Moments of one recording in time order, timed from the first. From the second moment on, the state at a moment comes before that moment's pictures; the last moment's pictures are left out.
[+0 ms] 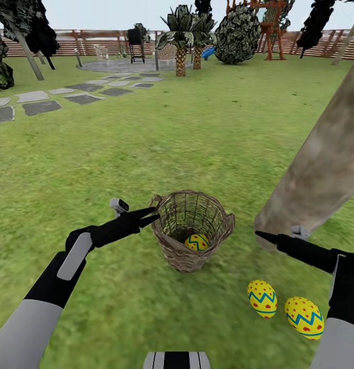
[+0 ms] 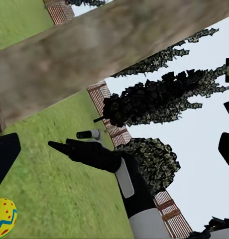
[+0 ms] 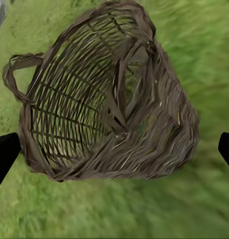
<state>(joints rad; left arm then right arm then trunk) -0.71 0.16 -0.16 -1.22 1.01 0.89 -0.88 -0.64 -0.06 -0.72 -1.42 0.43 0.95 1.30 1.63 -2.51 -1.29</state>
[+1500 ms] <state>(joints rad) -0.71 0.31 0.07 -1.01 1.01 0.88 -0.89 -0.73 0.15 0.01 -1.26 0.42 1.01 0.23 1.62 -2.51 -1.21</state>
